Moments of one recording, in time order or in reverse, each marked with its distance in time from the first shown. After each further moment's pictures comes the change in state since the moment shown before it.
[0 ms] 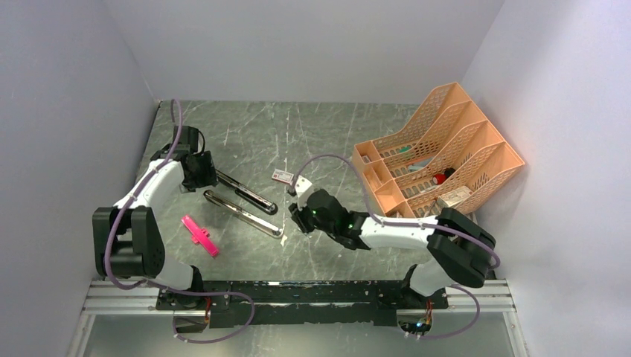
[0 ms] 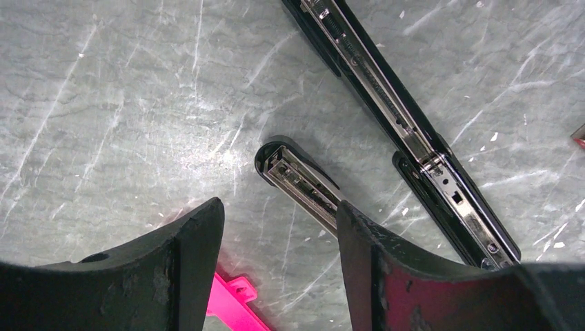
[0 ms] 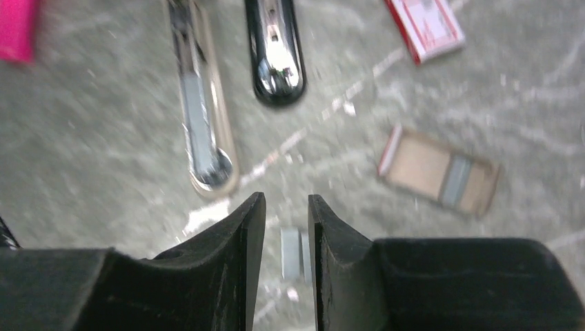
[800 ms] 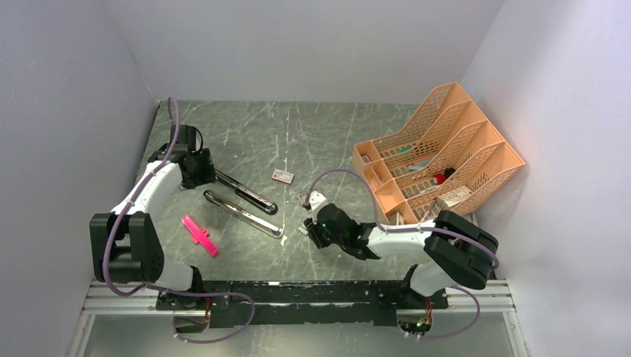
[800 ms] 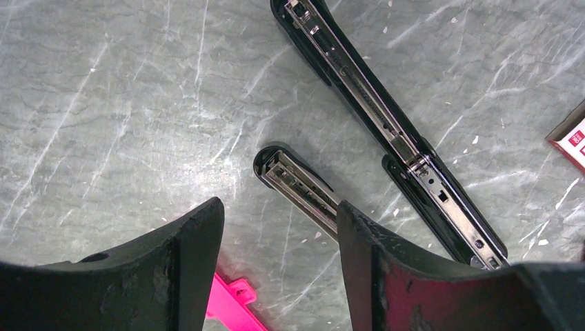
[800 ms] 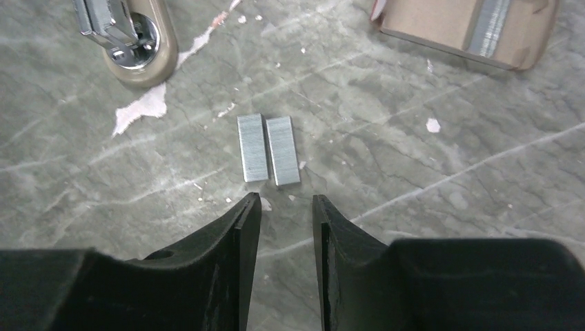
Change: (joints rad) left arm 0.004 -0.045 -0.001 0.016 0.006 0.011; right arm -0.019 -0.049 -0.240 -0.013 0.031 0.112
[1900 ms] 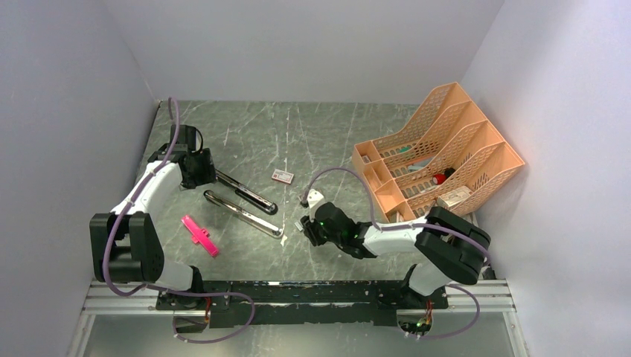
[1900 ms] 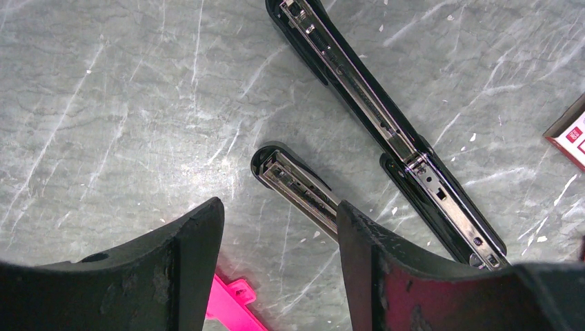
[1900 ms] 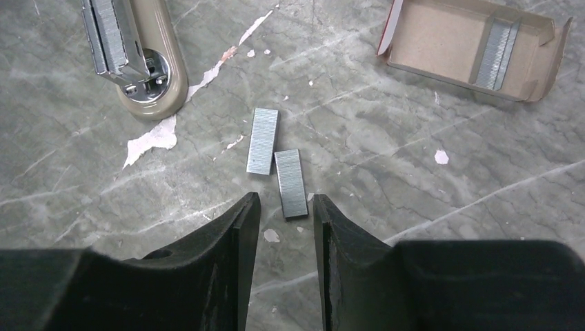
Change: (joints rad) left arm 0.000 0.000 0.000 0.002 0.011 0.007; right arm -0.004 0.079 0.020 0.097 -0.010 0.010
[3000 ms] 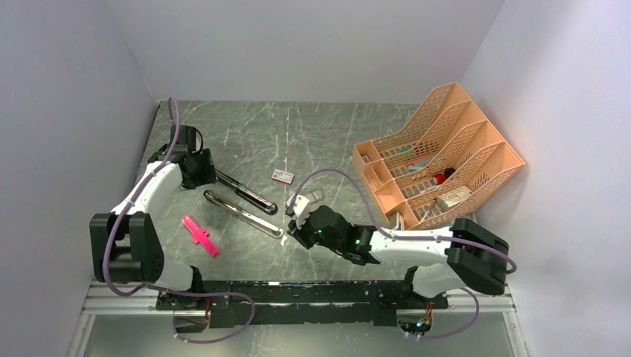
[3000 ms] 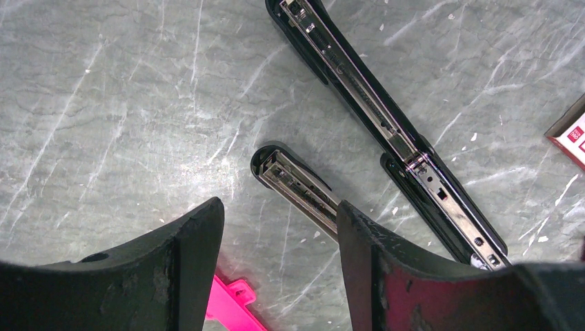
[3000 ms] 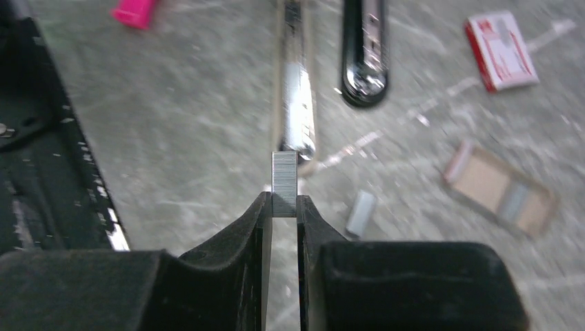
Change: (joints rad) left arm 0.000 -0.001 -0.006 0.005 0.000 0.000; right arm 0.145 -0.190 0.066 -0.074 0.019 -0.142
